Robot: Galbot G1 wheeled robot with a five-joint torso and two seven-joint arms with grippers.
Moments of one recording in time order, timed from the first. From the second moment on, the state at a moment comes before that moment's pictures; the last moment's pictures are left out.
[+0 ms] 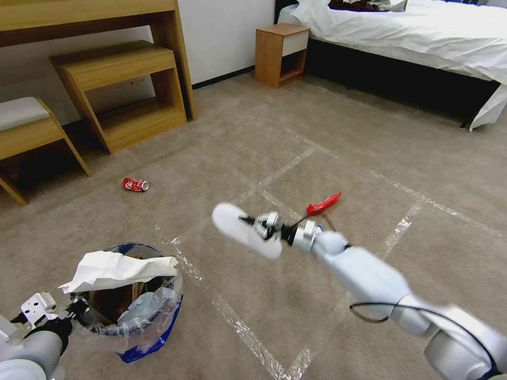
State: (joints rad) left arm 1.69 -1.35 -1.04 -2.29 -1.17 0.63 -0.56; right arm -0.33 1.15 -0.39 0.96 0.64 0.57 -0.72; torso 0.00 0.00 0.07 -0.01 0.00
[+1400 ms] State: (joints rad) left arm 1.67 -1.37 -1.02 -2.27 -1.15 0.63 -0.54; right arm -0.15 1.30 -0.65 1.44 0.74 0.44 -0.71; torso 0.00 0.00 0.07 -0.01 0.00
